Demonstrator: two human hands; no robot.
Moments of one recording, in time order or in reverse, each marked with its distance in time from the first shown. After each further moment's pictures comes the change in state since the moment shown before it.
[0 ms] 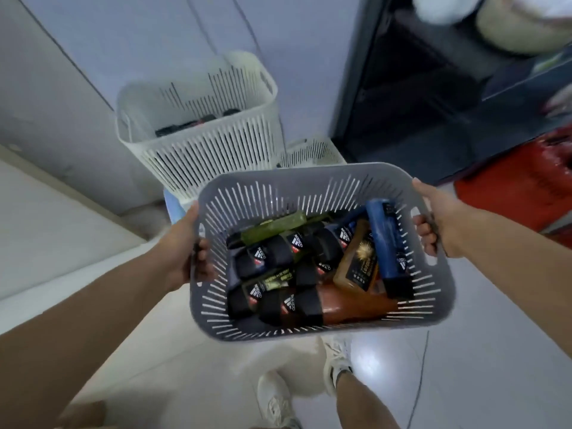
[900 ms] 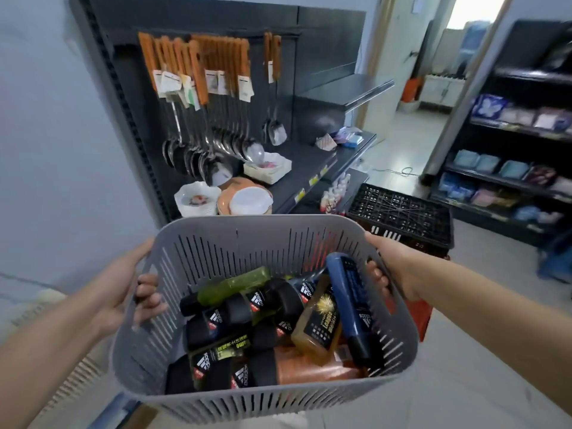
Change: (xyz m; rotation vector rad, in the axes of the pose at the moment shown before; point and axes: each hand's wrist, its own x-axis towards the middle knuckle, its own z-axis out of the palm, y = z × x) left_hand -0.273 0.250 0.268 0.225 -0.391 0.312; right_hand -0.200 -0.008 -0.391 0.386 0.142 -0.149
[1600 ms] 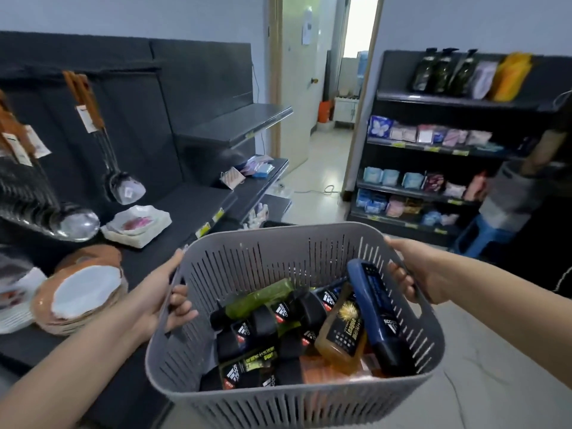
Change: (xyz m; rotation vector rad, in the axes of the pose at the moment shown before) left_hand 0.109 0.102 0.396 0.068 -0.264 -0.026; right_hand 0.104 -0.035 -0.357 0.162 0.242 0.067
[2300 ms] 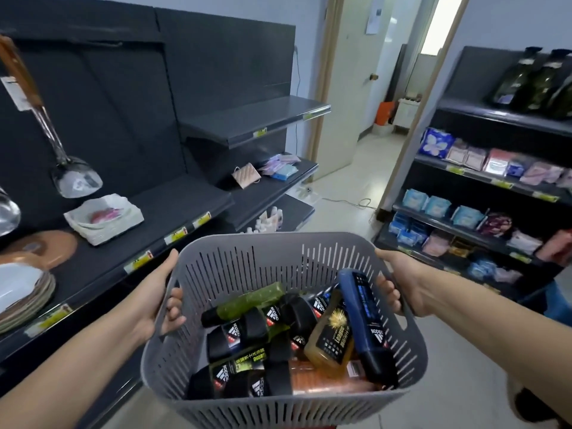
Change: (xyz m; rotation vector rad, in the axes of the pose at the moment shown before) left_hand 0.140 0.058 0.201 -0.204 0.228 -0.032; right_hand 0.263 -0.146 -0.126 -0.142 -0.194 -0.018
